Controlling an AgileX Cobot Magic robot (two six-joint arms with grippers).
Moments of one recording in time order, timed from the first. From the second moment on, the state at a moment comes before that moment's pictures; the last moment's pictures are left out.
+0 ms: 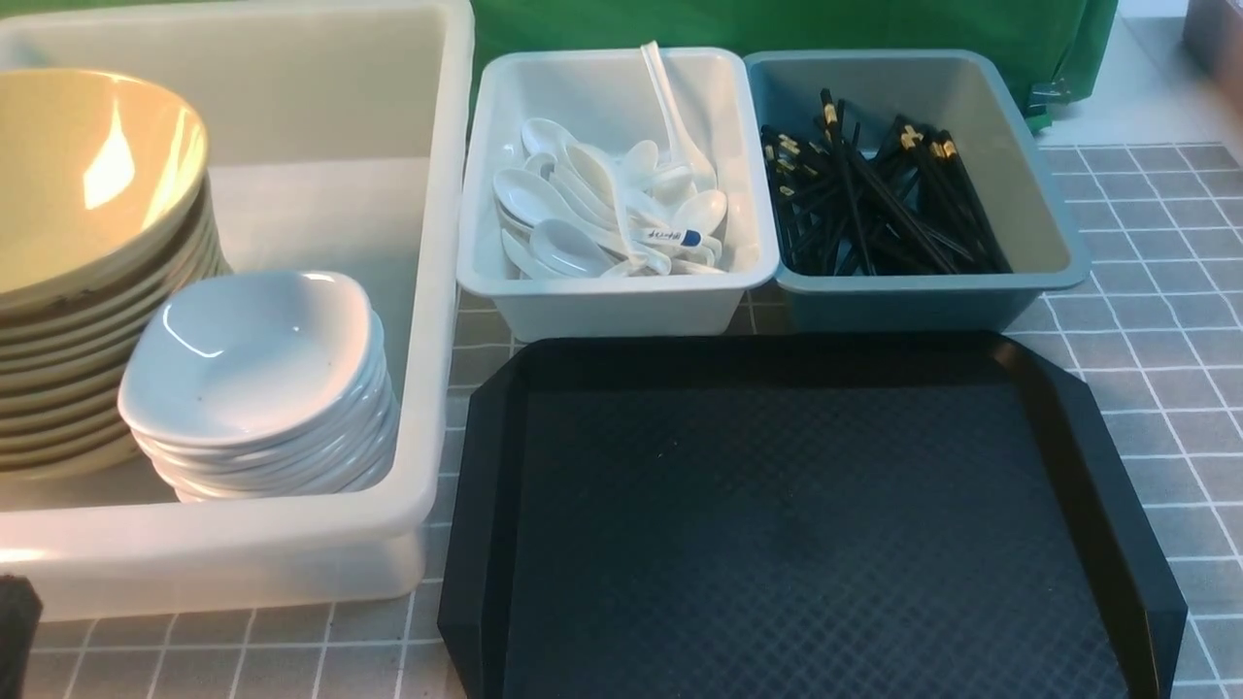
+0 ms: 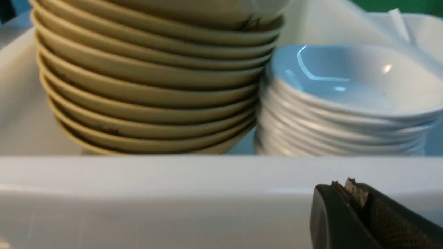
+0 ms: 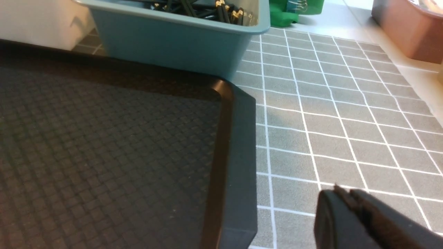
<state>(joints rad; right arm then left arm) -0.02 -0.01 0.03 0.01 0.33 -0.12 0.06 -0.01 -0.09 -0.06 0.42 0.00</state>
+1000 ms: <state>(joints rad) -0.02 -0.01 0.03 0.01 0.33 -0.12 0.06 -0.01 0.02 -0.06 0.35 -0.04</state>
